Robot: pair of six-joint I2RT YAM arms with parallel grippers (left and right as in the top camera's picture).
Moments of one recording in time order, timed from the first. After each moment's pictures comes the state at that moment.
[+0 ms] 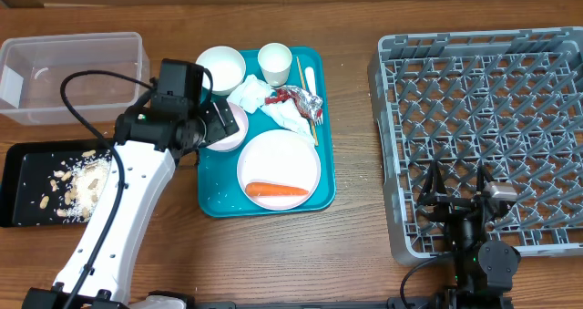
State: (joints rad) left arm -0.18 1.45 1.25 -0.93 -0.05 -0.58; right arm -0.08 0.01 0.02 -0.03 -0.06 0.22
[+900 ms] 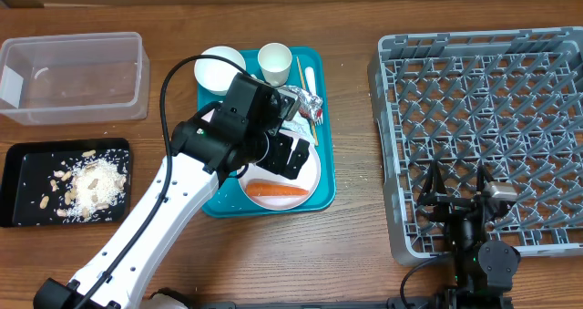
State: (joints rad) left arm -0.48 1.45 1.25 -0.86 0.23 -0.09; right arm -0.08 0.01 0.02 -0.03 -0.06 0.22
